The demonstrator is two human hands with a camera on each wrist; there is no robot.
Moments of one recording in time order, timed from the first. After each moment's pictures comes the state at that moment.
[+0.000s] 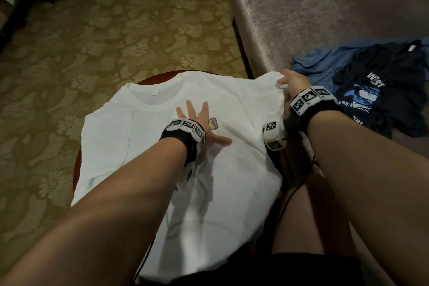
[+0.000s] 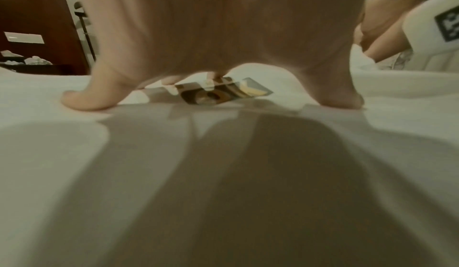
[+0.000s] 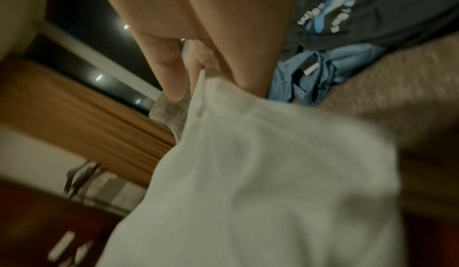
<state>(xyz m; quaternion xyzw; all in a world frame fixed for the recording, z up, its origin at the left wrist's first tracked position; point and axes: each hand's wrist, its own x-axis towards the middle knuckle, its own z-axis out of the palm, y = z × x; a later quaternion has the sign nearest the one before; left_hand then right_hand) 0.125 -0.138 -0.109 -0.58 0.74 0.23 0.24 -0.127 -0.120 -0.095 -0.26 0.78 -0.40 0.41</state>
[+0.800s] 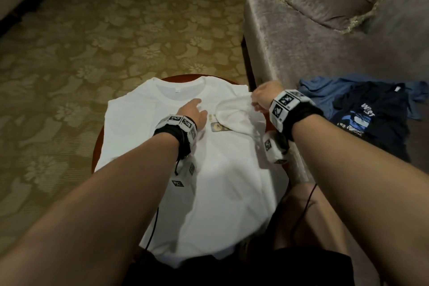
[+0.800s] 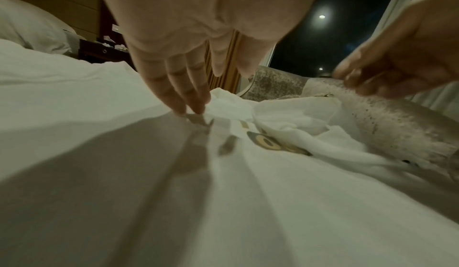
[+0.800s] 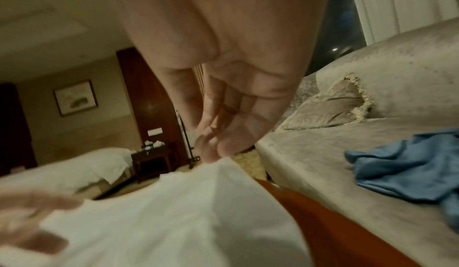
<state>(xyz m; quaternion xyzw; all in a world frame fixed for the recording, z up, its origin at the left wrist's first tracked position) 0.190 -0.146 -0.090 -0.65 0.65 0.38 -0.10 -0.020 -0.126 -0.048 -0.43 0.79 -0.23 0.37</state>
